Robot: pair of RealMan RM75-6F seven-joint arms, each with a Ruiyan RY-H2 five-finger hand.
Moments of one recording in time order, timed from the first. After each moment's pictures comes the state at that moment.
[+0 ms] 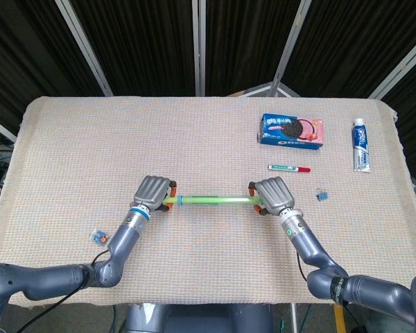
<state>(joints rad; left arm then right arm) -0.90 -1.73 -0.23 -1.39 0.73 0.92 0.53 0.75 -1.51 0.17 -1.44 -1.04 0.89 -0.37</state>
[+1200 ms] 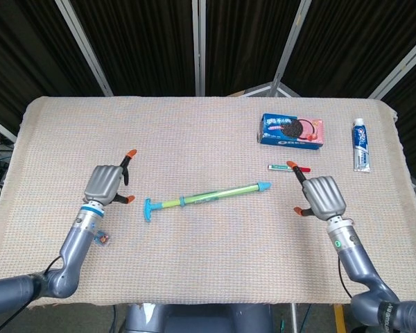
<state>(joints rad) -0.70 -1.44 -0.18 -1.59 0.94 1.12 0.35 0.55 -1.26 0.10 -1.58 -1.24 1.18 -0.20</state>
